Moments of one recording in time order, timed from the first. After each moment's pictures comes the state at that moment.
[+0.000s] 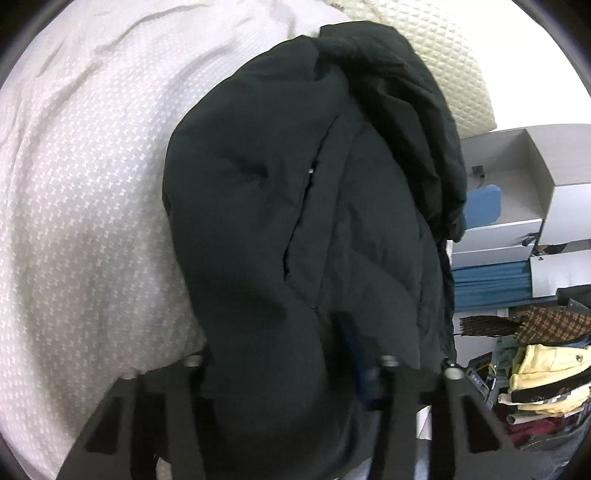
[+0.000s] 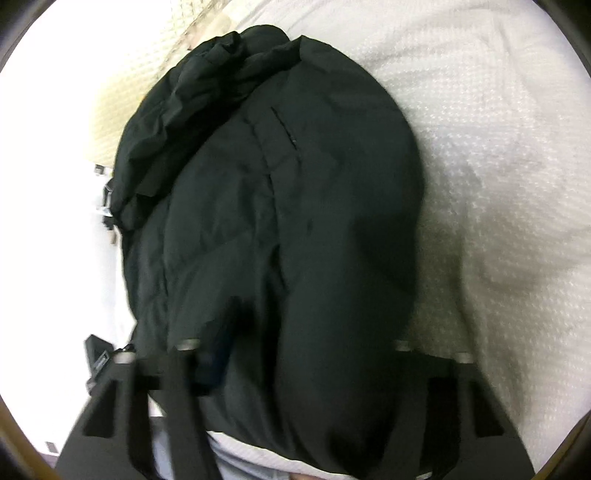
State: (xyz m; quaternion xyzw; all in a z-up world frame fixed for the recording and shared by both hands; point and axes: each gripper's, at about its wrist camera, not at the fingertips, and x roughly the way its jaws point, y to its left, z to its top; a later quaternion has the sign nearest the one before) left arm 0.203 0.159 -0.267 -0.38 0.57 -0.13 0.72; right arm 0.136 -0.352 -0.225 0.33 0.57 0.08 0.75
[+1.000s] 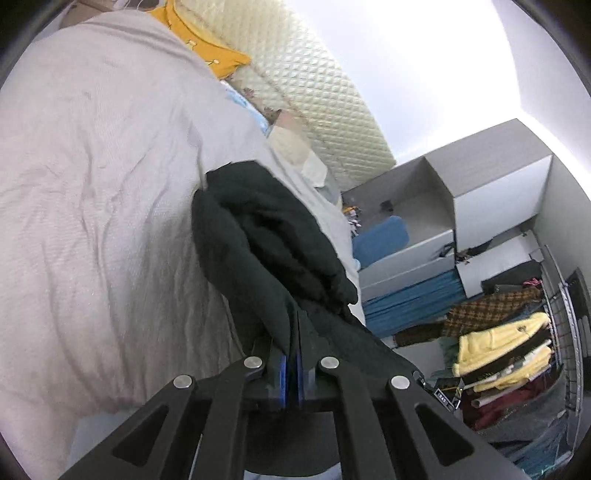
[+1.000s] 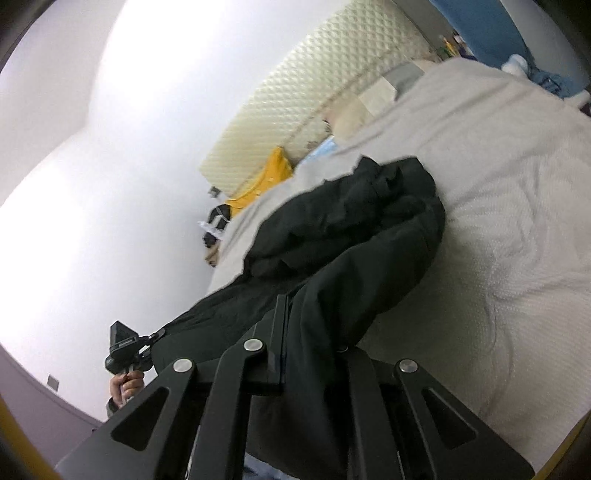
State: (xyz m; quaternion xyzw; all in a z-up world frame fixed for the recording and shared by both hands) left arm 0.064 0.264 -0.049 -0.40 0.41 -0.21 0.79; right arm 0.015 -0.379 -0.039 0.33 0.37 0.23 0.84
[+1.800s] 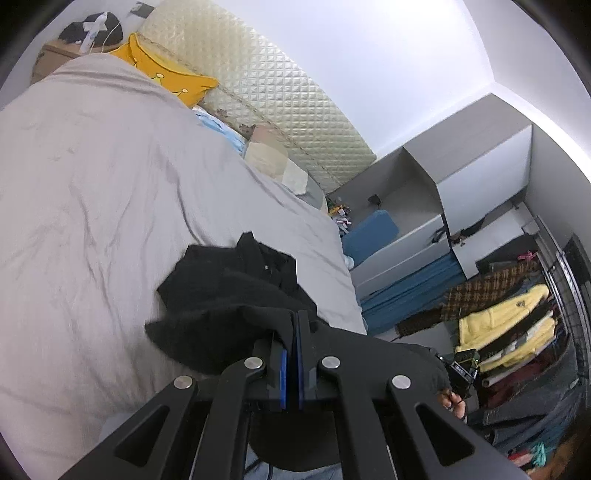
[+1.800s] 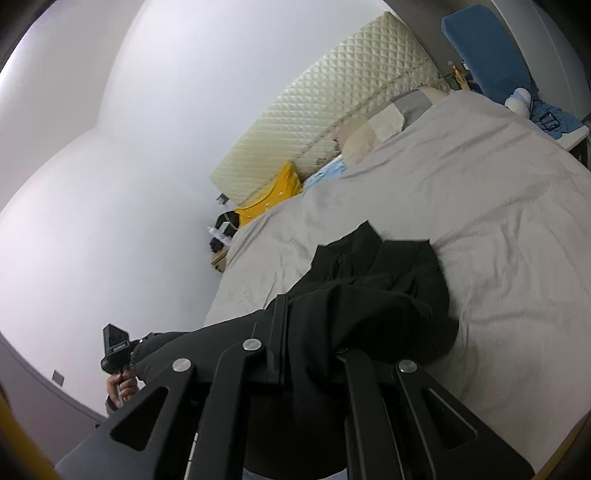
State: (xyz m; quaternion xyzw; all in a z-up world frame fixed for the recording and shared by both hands) left arm 0.067 0.267 0.038 -0.35 0.40 -0.22 0.82; right arm 0.028 -0.407 0.044 0.32 0.37 0.23 0.85
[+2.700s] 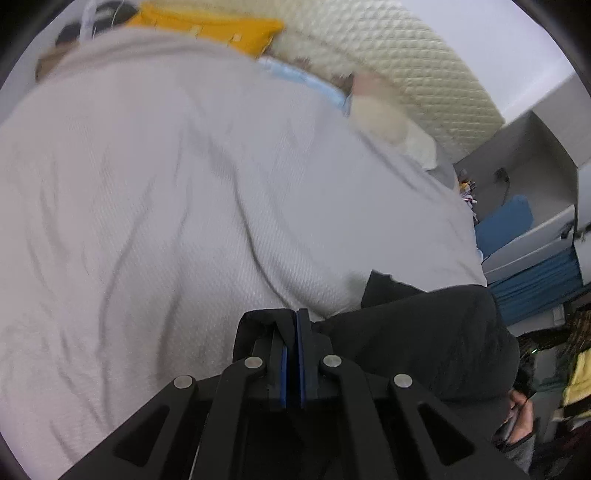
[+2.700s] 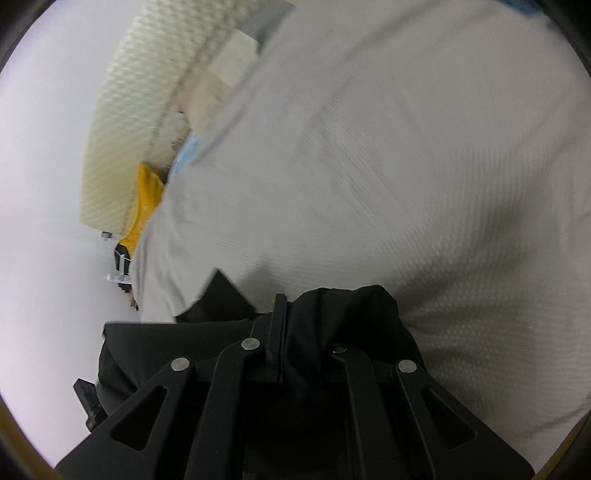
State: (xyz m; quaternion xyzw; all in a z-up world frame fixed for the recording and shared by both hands) left arm 0.361 0.201 -0.163 -0.25 0.54 -0.06 0.80; right arm 0.317 -0.418 -0.189 0.41 0.53 0.05 0.74
